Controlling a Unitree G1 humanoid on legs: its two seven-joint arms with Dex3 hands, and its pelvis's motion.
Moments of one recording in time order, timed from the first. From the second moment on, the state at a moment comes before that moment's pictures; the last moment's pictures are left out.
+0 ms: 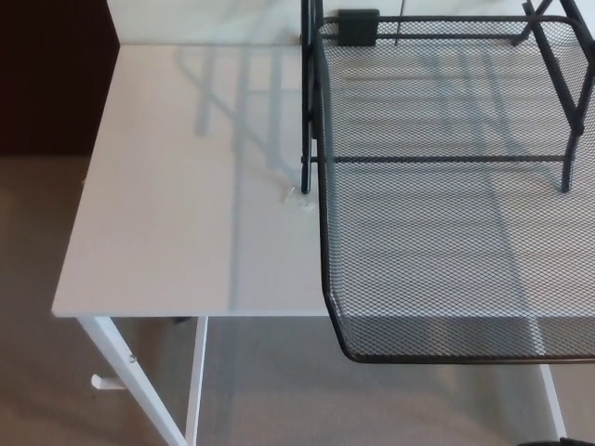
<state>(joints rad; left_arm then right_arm) 0.14 0.56 0.12 0.98 -0.04 -0.26 -0.35 0.20 -0.39 -0.01 0.64 -0.05 -0.24 0.27</state>
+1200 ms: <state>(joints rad) 0.13 0.57 0.13 0.99 -0.04 -0.26 -0.33 0.50 -0.15 -0.65 -0.31 0.14 -0.37 -0.01</state>
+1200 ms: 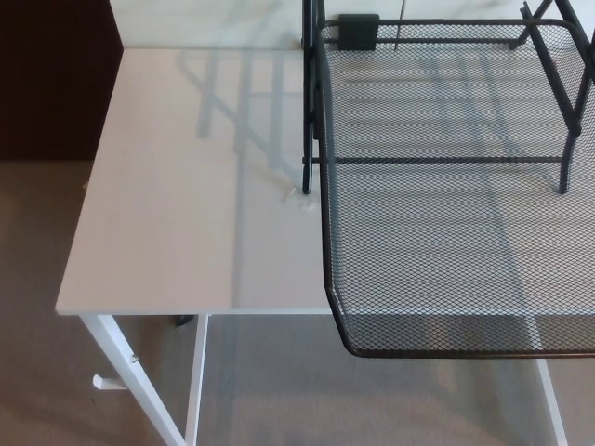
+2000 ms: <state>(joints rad) 0.10 0.57 0.13 0.99 -0.04 -0.26 -0.33 0.50 -0.09 -0.48 -0.47 -0.13 -0.69 -0.04</state>
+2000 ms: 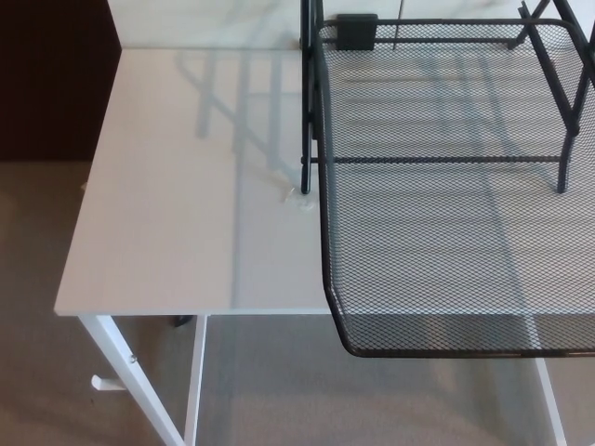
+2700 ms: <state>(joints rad) 0.08 0.57 0.12 0.98 -0.04 -0.26 -0.33 0.48 -0.08 -0.22 -0.48 -0.47 -0.73 -0.05</state>
